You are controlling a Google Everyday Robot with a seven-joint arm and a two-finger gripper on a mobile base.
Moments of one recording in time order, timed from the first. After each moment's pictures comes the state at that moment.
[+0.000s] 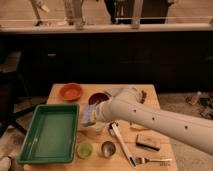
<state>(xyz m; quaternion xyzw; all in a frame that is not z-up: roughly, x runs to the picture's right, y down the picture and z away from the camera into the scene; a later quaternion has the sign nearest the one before) -0.044 0.142 0.670 0.05 -0.32 -0.64 0.70</state>
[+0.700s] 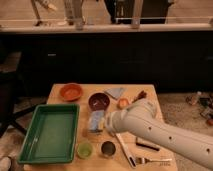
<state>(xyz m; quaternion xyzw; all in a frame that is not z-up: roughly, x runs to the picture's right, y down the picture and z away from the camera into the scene) -0.009 0.172 0.658 0.06 -0.30 -0.61 0.73</state>
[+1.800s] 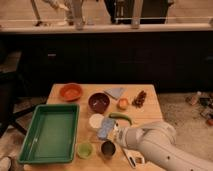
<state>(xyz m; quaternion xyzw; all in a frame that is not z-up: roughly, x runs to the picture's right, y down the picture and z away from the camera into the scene) 0.030 0.212 0.642 0.08 -0.28 -0.55 0.78</state>
